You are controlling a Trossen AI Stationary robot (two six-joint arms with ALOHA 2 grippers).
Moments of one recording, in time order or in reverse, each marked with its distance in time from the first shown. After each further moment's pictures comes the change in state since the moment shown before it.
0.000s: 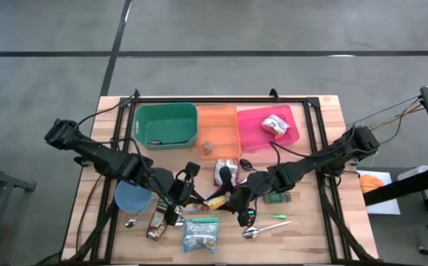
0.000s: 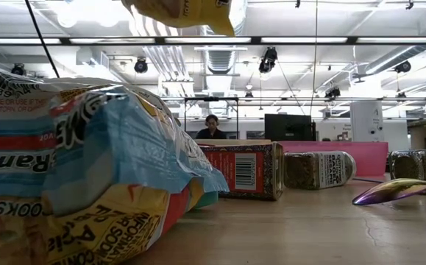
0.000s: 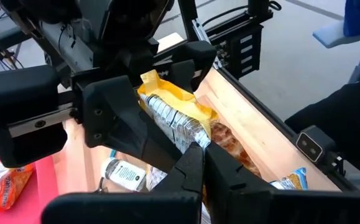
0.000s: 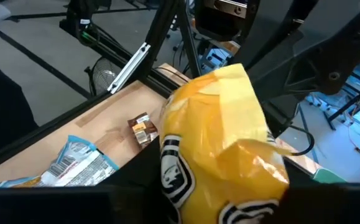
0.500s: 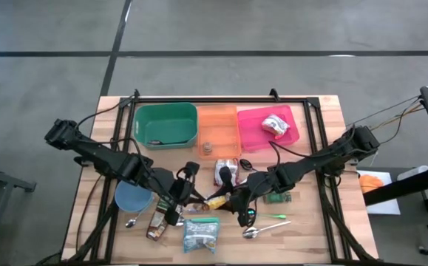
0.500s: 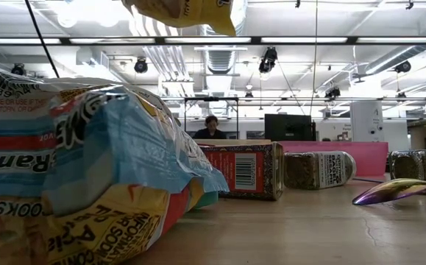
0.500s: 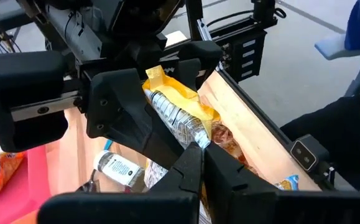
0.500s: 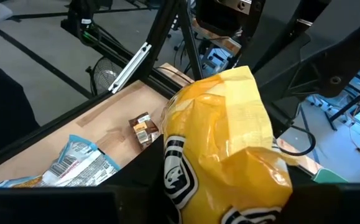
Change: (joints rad) left arm 0.000 0.001 0.001 -0.004 -0.007 -0.094; right arm -0.001 0.000 0.000 -0.002 -0.002 0.003
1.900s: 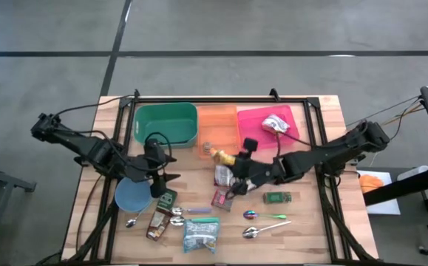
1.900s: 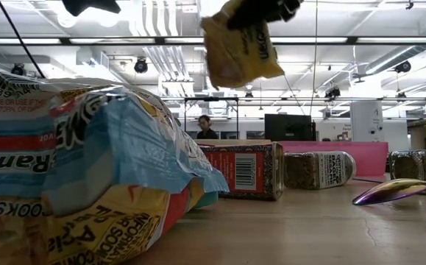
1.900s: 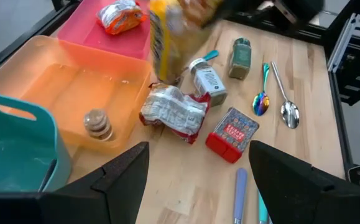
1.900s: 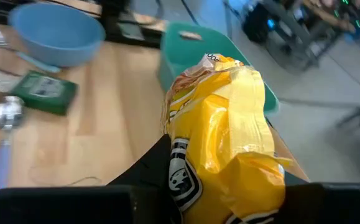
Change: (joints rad) left arm 0.001 -0.322 -0.158 -0.414 -0.357 -0.675; right arm -0.071 -0.146 0.000 -0.468 0.615 0.454
